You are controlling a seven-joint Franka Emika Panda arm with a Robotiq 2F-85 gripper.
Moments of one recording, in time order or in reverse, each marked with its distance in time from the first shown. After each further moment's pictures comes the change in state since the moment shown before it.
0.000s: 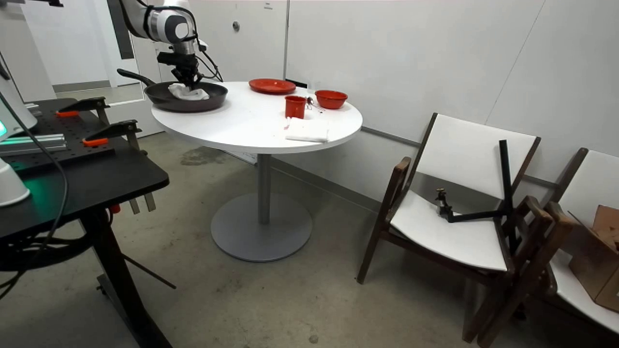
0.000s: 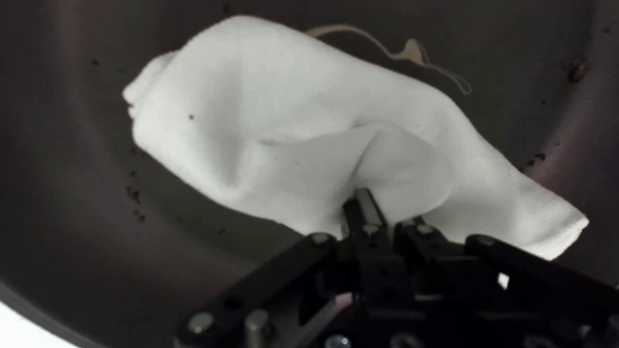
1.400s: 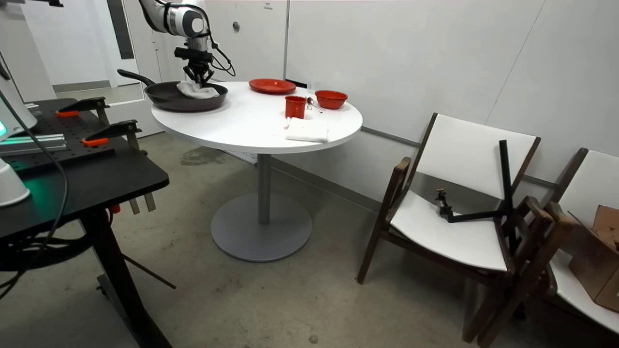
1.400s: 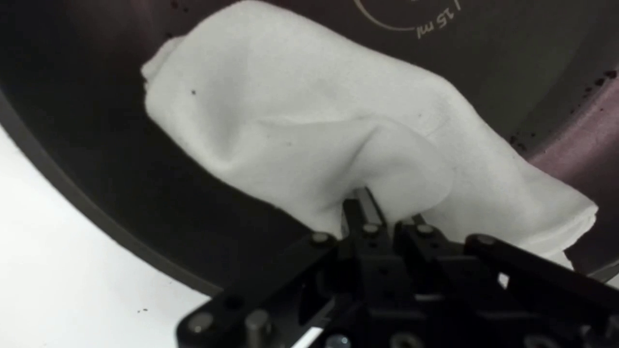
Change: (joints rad) arm 0.028 0.177 0.001 0.438 -0.004 -0.379 -0.109
